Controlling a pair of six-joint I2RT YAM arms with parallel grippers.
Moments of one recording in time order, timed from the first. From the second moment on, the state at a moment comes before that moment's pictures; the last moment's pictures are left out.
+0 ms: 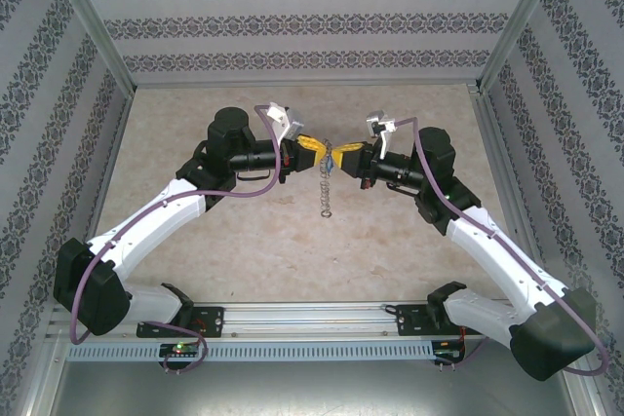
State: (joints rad) left arm -0.55 1.33 1.10 0.06 0.76 -0.09; right arm 0.43 1.06 0.84 0.08 -0.76 0.42
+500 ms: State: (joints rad) left arm -0.55 1.32 1.10 0.11 0.75 -0.09; right arm 0.34 0.99 0.78 0.06 -0.85 0.47
